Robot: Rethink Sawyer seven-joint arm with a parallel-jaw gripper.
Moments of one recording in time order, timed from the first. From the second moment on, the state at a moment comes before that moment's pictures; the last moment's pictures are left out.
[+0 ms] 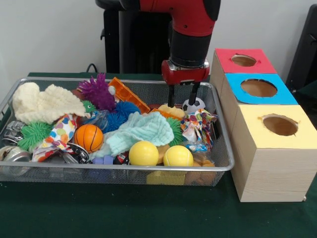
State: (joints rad) arm -0.21 -0.59 0.07 1.80 -0.33 0.36 1.57
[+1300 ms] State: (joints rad) arm -0.29 -0.54 0.11 1.76 -0.34 0.36 1.57
